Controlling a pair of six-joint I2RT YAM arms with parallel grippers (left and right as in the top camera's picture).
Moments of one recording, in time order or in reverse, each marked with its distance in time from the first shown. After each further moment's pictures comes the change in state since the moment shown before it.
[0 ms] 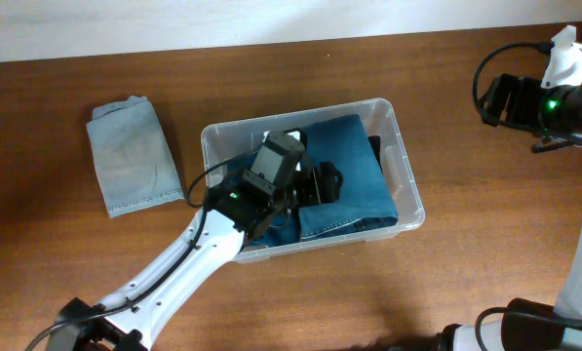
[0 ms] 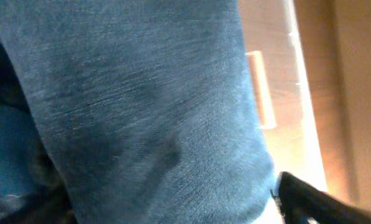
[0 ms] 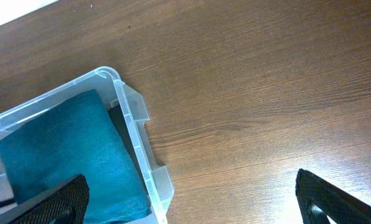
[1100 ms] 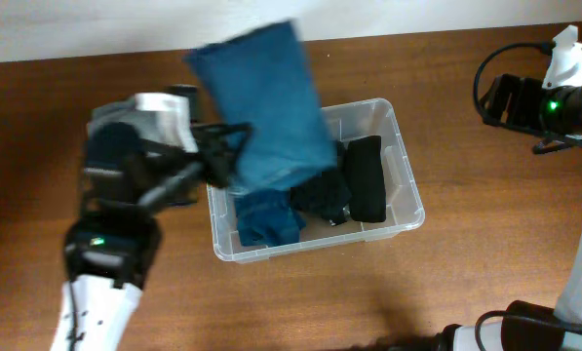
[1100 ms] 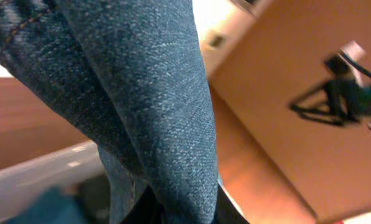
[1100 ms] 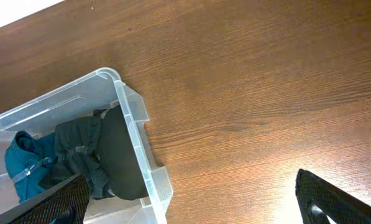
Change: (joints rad) left arm 0.408 -0.431 -0.021 0.129 0.405 0.285; right arm 0.000 -0.010 0.000 0.000 0.003 -0.002
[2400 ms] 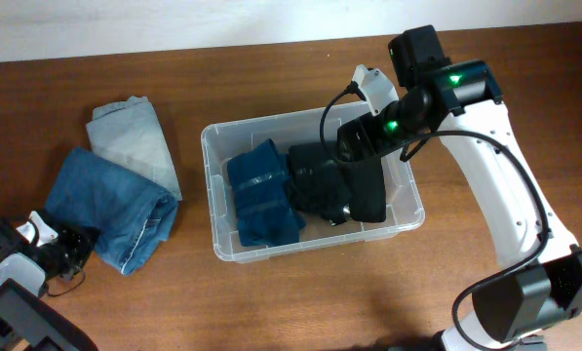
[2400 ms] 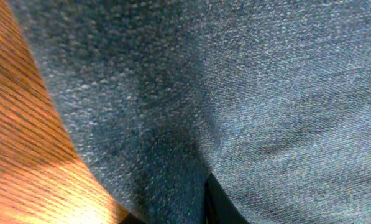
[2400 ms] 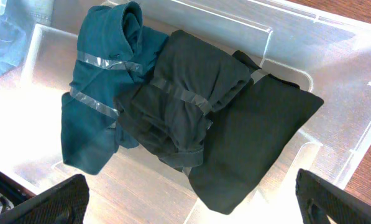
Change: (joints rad) left arm 1.003 0.551 -0.290 -0.138 -0.061 0.211; right arm 0.521 0.156 -0.217 0.173 -0.128 -0.231
